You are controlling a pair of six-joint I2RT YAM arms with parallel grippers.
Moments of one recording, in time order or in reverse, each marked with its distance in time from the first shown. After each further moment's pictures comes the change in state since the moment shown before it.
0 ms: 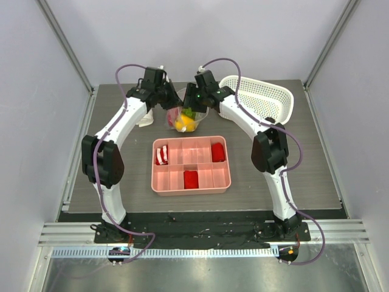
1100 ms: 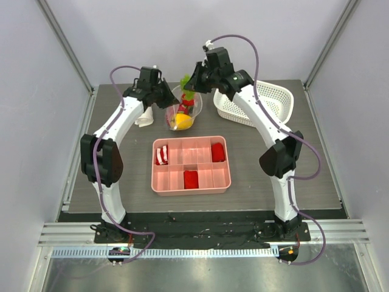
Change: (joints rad) left arm 0.042 0.010 -0.010 0.030 -0.019 -0.054; right arm -0.014 -0.101 0.205 -0.130 -0.090 -0.041
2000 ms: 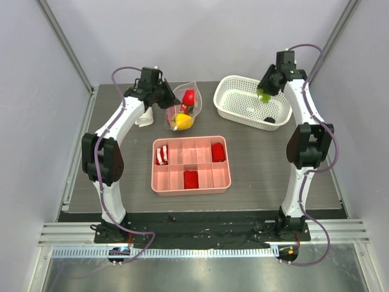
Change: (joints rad) left arm 0.000 0.016 0.001 0.006 0.024 -0.014; right arm -0.530 -0.065 -0.229 -0.035 0.130 -0.044
